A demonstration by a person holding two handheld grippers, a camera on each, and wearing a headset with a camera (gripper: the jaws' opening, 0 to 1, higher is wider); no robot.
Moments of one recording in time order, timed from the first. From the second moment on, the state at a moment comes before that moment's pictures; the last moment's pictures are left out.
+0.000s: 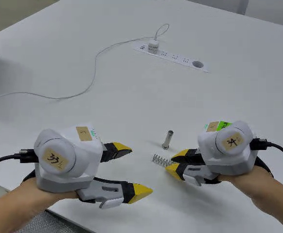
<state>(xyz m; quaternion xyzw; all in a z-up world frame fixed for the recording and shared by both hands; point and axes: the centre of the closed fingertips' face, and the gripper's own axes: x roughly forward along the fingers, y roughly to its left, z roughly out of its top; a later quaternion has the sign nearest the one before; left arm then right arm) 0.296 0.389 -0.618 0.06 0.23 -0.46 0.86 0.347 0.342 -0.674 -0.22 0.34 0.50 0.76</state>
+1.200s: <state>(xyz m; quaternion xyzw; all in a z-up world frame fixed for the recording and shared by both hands) 0.284 0.374 -0.613 0.08 0.21 -0.49 0.84 0.308 0.320 -0.630 -0.27 0.29 0.54 0.75</state>
